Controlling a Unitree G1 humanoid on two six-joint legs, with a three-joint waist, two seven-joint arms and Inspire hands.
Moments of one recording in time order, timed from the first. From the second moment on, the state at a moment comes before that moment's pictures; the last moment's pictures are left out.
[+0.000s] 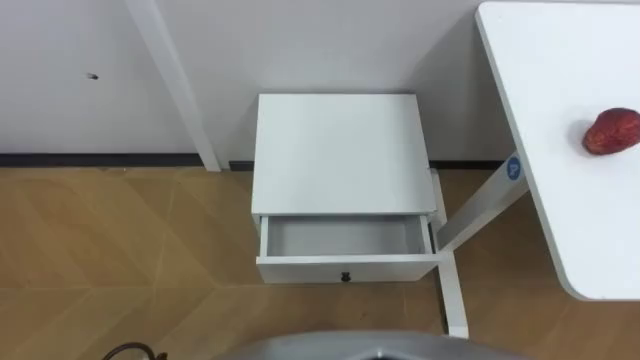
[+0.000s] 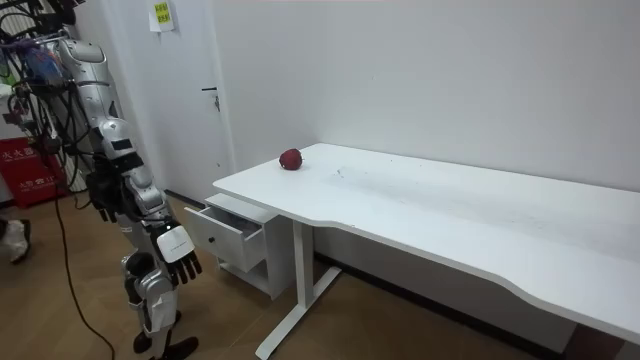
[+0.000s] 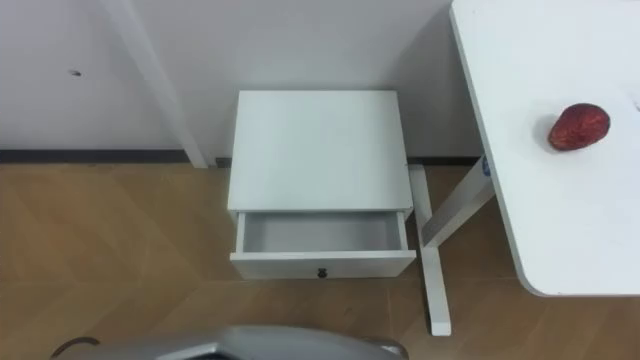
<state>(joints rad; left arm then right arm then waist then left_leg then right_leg) 0.22 0.18 0.12 1.16 0.39 0.06 0.11 0.14 -0.24 -0.10 1.36 -0.08 0.04 -0.04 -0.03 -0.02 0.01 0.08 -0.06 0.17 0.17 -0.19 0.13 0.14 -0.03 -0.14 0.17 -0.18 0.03</state>
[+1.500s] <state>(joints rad) 0.27 0.23 0.35 1.05 0.38 -0.02 0.16 0.12 -0.28 -0.79 0.86 1.41 -0.17 -0.42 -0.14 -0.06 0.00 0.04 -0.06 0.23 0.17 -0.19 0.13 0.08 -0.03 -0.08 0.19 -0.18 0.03</state>
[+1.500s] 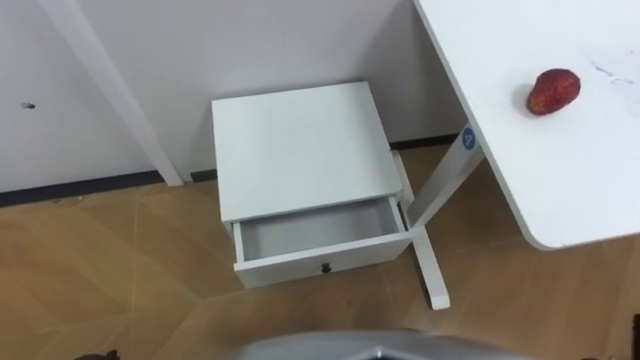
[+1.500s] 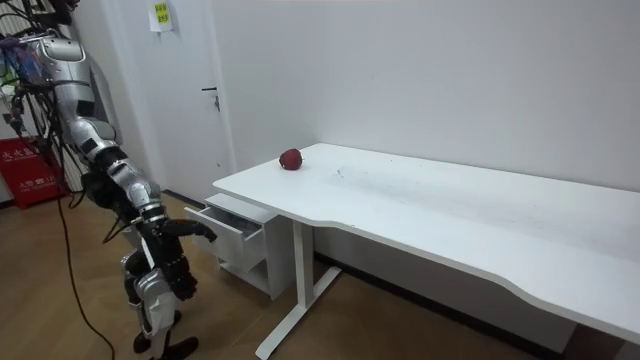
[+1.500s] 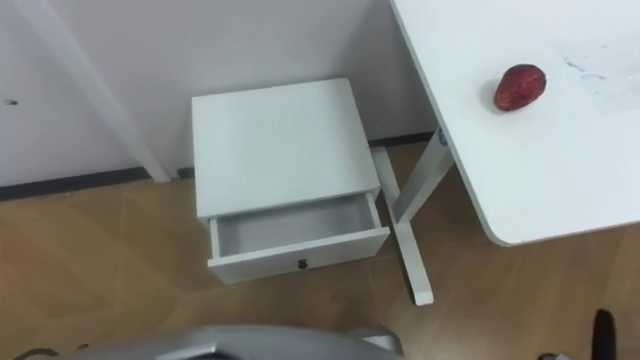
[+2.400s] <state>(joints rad) 0.28 0.23 0.22 1.00 0.36 -0.05 0.17 0.10 -0.40 -0.60 0.27 0.58 -0.24 -0.64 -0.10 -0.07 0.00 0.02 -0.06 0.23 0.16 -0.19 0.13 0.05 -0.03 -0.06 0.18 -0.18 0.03</state>
